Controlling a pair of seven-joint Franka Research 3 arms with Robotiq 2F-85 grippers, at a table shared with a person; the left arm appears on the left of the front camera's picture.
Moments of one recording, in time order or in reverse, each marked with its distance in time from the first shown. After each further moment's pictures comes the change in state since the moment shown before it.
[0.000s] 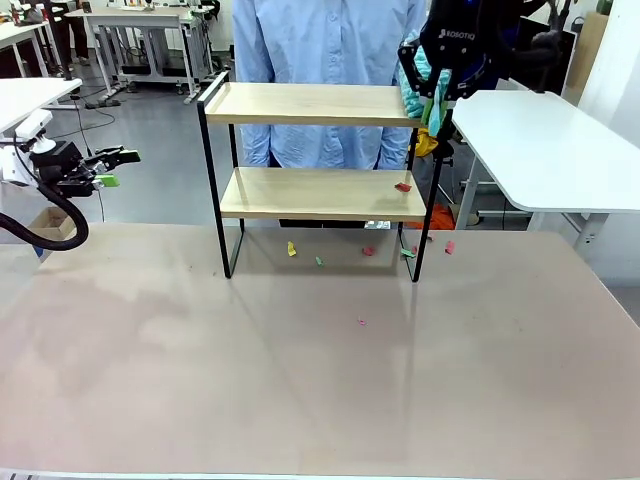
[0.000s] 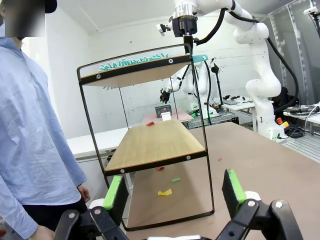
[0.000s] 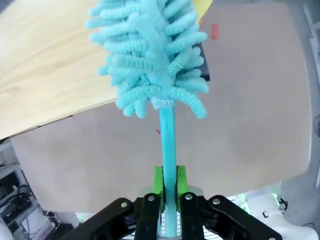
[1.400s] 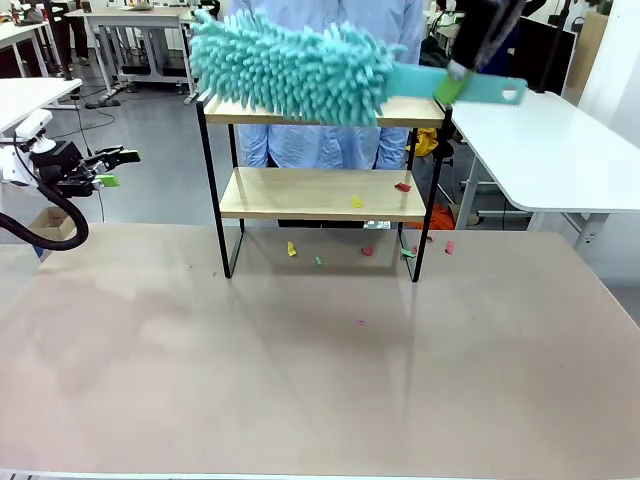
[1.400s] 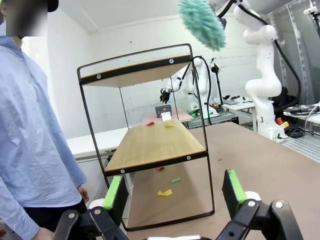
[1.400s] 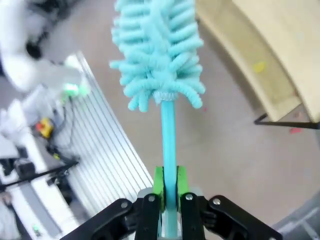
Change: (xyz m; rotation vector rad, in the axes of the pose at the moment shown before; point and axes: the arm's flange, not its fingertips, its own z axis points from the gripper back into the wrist) left arm 0.000 0.000 0.000 0.000 0.000 0.000; right arm -0.085 -0.054 0.065 0.364 0.016 1.240
